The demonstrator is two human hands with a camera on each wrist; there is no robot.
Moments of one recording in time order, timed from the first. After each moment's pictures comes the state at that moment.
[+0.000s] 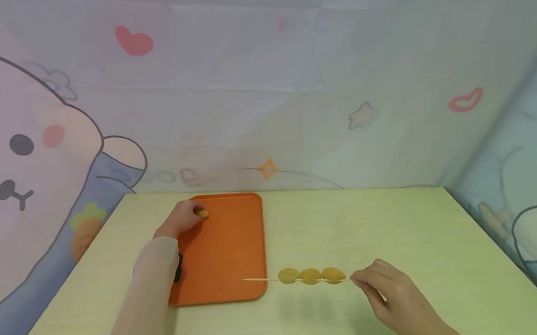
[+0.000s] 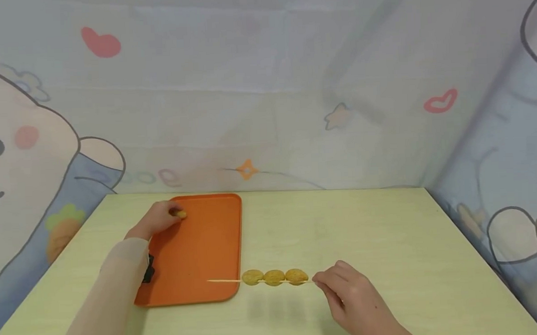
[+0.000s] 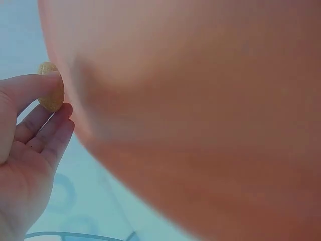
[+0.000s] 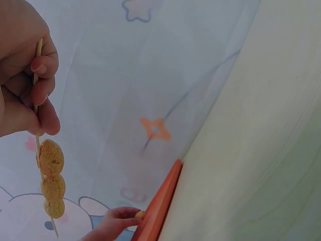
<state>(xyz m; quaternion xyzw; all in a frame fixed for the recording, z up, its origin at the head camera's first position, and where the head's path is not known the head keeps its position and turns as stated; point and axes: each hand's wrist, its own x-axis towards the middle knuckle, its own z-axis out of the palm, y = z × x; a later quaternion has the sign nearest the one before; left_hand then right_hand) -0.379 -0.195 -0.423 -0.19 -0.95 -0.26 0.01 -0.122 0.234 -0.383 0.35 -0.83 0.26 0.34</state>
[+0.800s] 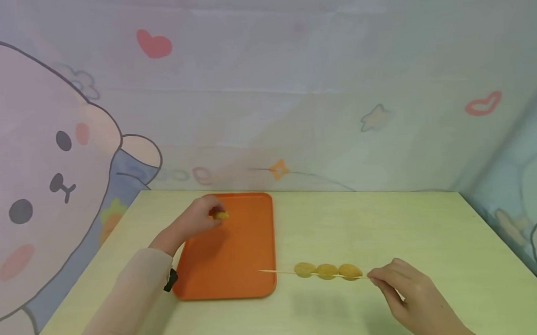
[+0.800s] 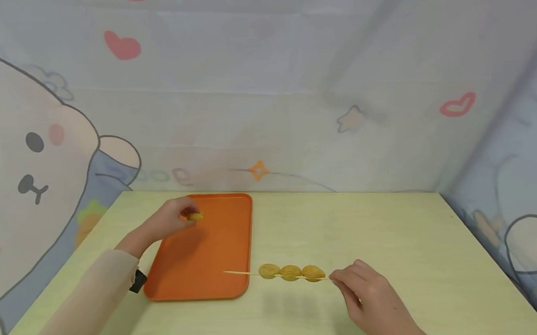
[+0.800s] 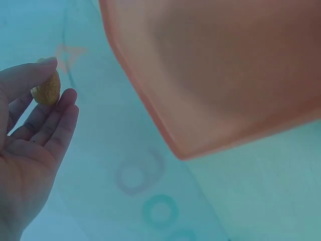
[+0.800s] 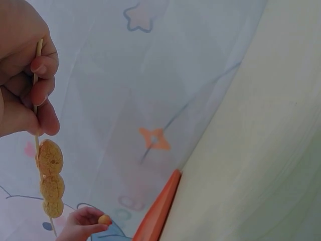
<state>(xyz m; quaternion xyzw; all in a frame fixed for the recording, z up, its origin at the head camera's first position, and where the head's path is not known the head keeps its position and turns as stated) -0.313 -0.175 -0.369 -0.30 -0.91 -0.29 0.03 -0.122 0.241 -0.382 0.35 -0.83 0.25 0.35</state>
